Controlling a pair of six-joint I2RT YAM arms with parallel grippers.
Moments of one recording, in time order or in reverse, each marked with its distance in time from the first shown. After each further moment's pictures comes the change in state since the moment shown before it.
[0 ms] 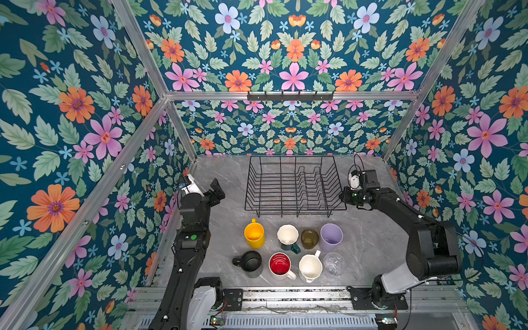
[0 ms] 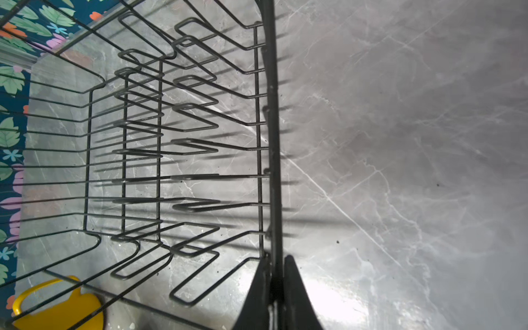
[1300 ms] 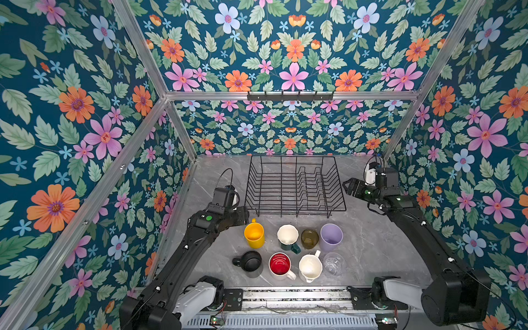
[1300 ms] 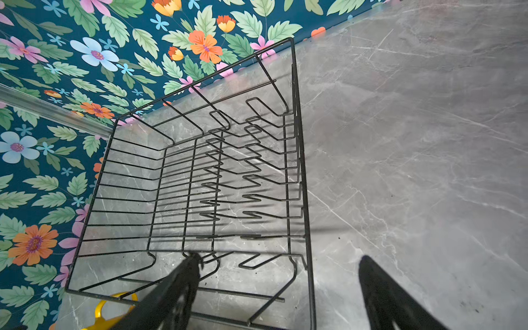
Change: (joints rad) left arm -0.350 0.222 0.235 -0.784 0.171 0.041; right arm -0.001 -0.331 -0.001 -0.061 0.069 0.084
